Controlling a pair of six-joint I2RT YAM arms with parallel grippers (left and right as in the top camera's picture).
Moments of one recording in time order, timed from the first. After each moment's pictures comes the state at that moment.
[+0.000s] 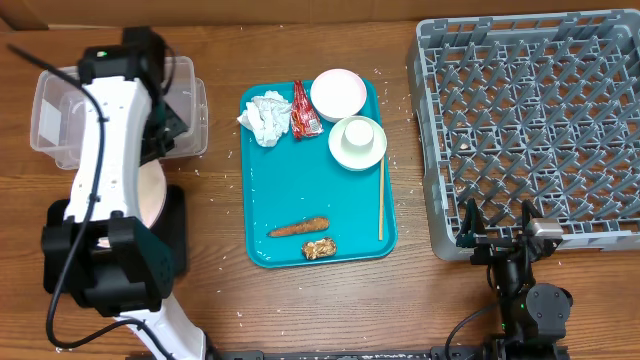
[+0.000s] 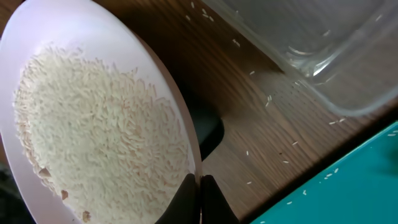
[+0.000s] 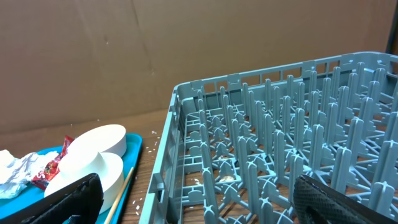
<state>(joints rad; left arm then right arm) 0.10 1.93 1.85 -1.48 -0.26 -0.69 -0.01 0.01 0.02 -0.03 -0.04 0.17</state>
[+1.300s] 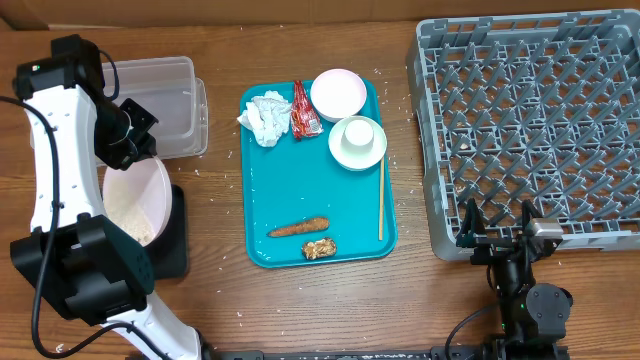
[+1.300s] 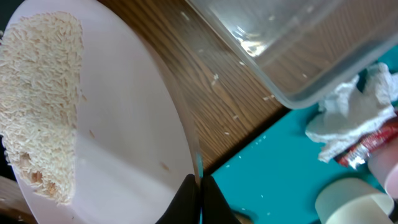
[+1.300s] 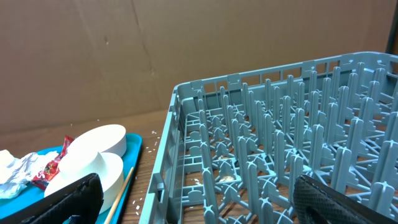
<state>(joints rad) 0.29 1.93 1.85 -1.44 0.16 -0.61 -0.01 0.01 0.02 -0.03 -0.04 0.17</state>
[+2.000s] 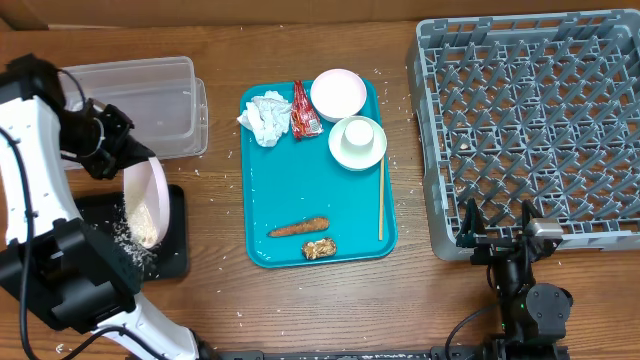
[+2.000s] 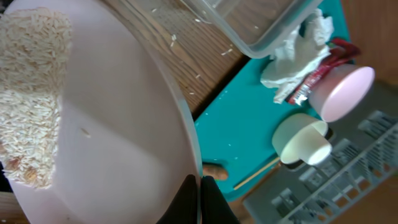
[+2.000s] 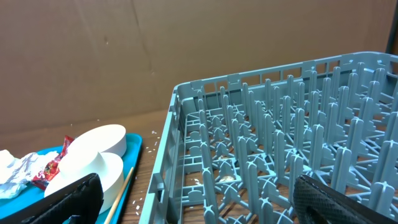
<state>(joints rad) 0.45 1.93 1.85 -1.52 0.48 -0.38 -0.01 0.01 0.02 -0.03 -0.04 0.17</state>
